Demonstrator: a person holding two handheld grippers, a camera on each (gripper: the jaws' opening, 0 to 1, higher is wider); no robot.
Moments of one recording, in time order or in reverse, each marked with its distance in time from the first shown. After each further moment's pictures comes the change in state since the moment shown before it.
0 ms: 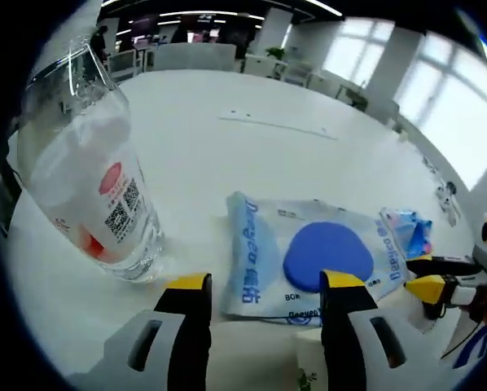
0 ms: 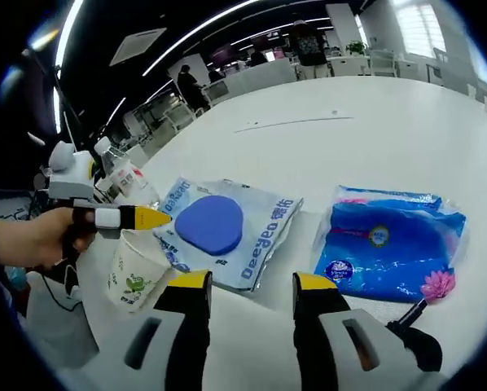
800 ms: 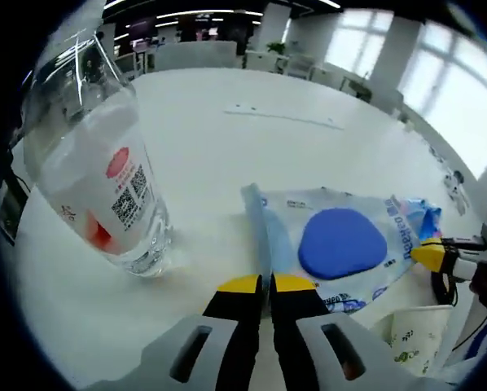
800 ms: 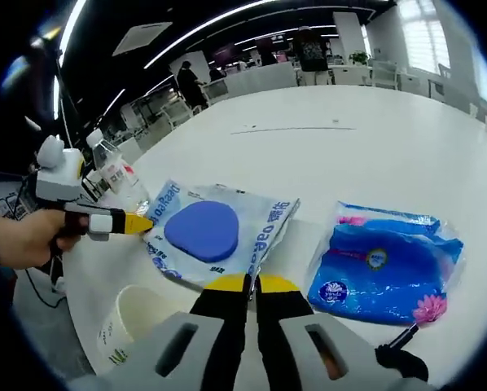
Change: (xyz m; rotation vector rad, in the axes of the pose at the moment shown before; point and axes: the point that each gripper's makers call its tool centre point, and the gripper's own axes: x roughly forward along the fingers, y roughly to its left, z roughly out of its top) left arm 0.000 0.006 -0.008 0.063 0.017 0.047; right arm 0.006 -0.005 0.017 -0.091 -0.024 -0.062
